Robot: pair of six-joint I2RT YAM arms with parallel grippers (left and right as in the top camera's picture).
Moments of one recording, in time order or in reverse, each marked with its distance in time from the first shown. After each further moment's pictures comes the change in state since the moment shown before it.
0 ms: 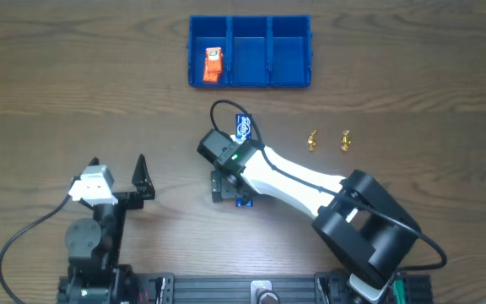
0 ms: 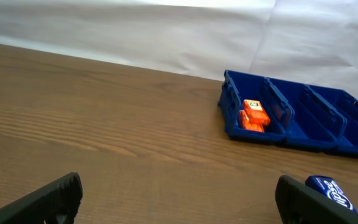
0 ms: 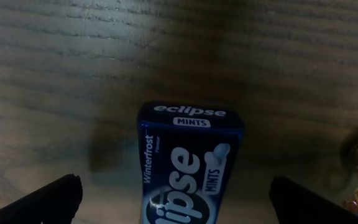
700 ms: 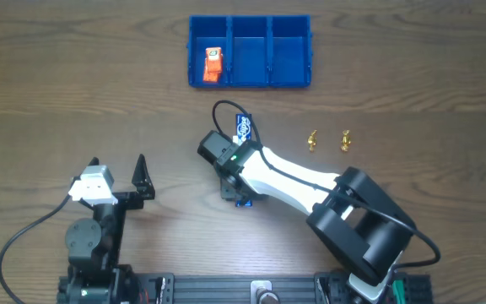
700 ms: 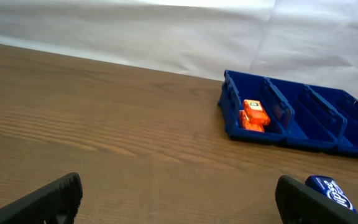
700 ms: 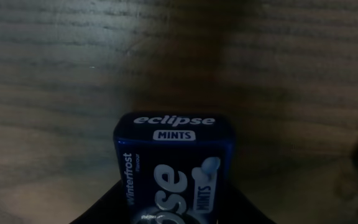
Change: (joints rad) left arm 0.000 0.000 0.000 0.000 0.000 0.000; right arm 0.000 0.026 -0.010 0.023 0.006 0.046
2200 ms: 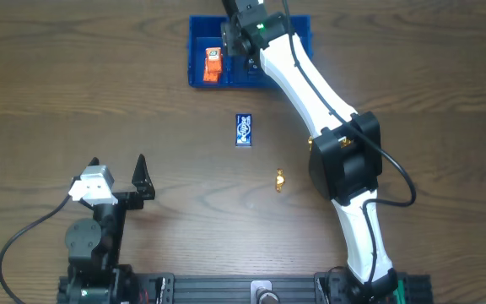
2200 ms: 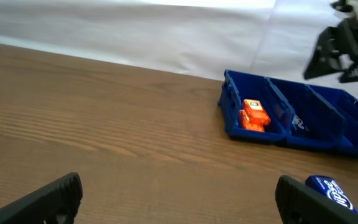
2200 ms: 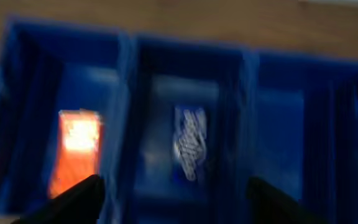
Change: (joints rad) left arm 0.000 0.000 0.000 0.000 0.000 0.000; right arm -0.385 0.423 1.052 -0.110 0.213 -0.530
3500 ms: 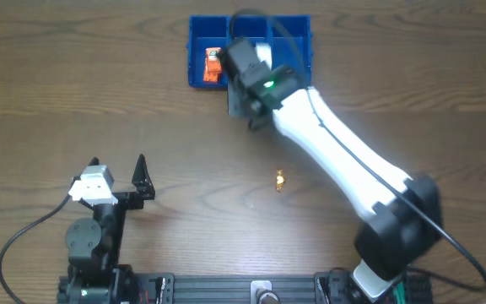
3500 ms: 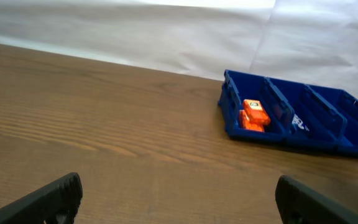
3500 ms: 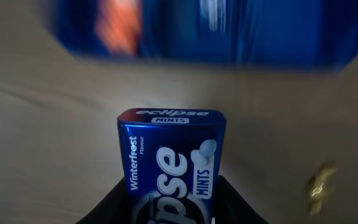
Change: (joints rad) left arm 0.000 0.001 0.000 0.000 0.000 0.000; right arm 0.142 -0.506 -0.506 -0.047 -0.052 0.234
